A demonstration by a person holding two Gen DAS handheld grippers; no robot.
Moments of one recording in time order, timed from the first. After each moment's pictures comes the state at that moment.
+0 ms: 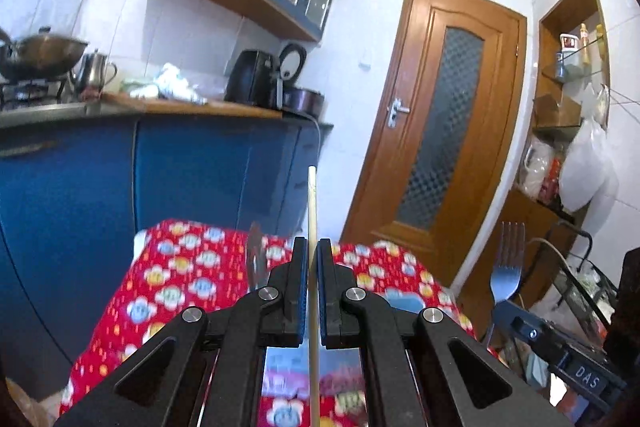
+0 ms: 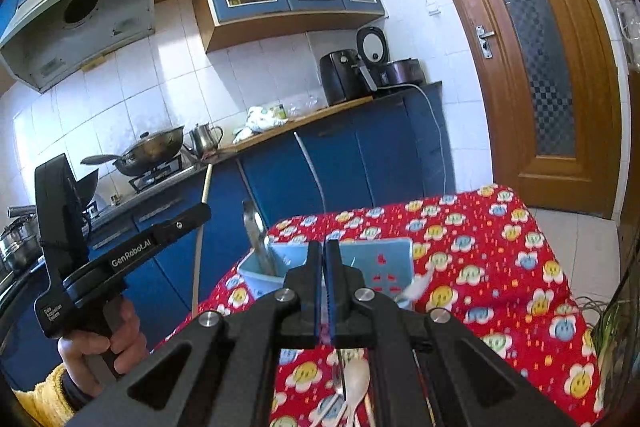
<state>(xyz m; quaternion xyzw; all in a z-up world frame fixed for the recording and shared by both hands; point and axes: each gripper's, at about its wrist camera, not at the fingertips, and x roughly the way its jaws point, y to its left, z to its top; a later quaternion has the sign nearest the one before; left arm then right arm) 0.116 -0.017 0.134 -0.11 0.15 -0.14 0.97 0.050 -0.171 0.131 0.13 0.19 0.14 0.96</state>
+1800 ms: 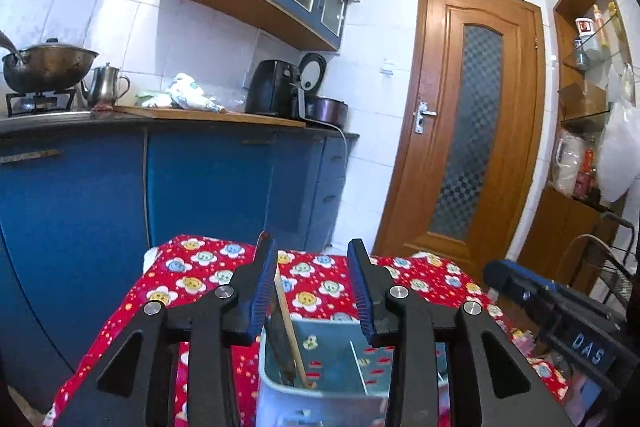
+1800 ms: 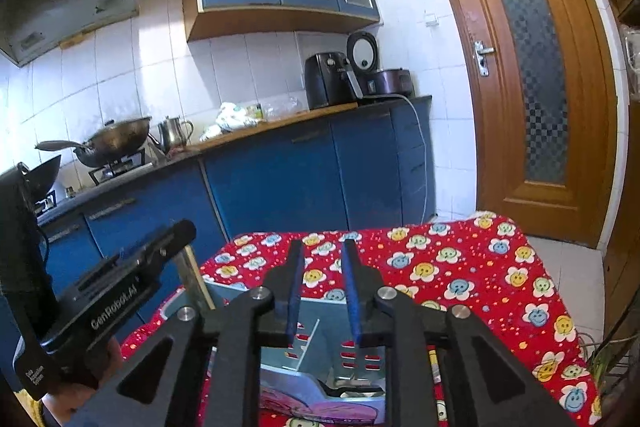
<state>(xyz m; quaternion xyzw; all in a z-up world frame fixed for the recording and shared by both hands) 0.156 -0.029 0.093 -0.08 0.13 -0.09 0.98 0.131 -0.157 0.115 0.08 0.17 0.10 0.98</state>
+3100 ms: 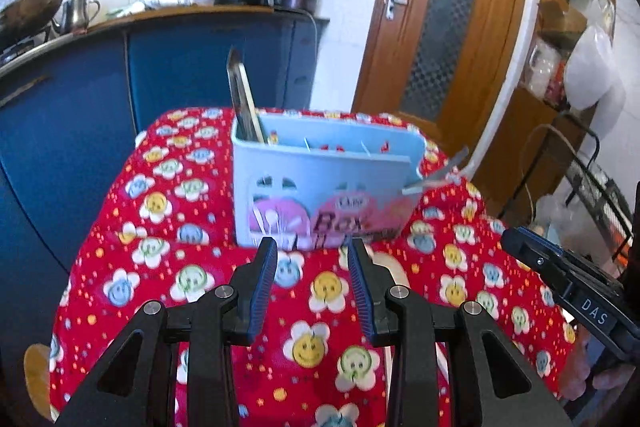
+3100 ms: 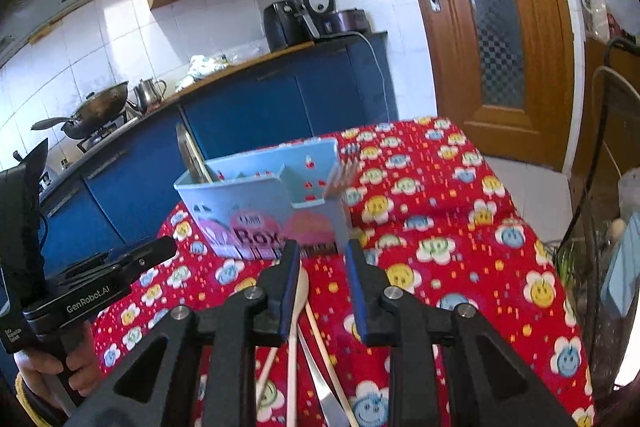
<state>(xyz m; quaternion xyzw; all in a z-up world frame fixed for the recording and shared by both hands) 0.070 -0.039 0.056 -0.03 0.34 -0.15 0.93 0.014 -0.183 0.077 0.12 0.30 0.04 0.95</state>
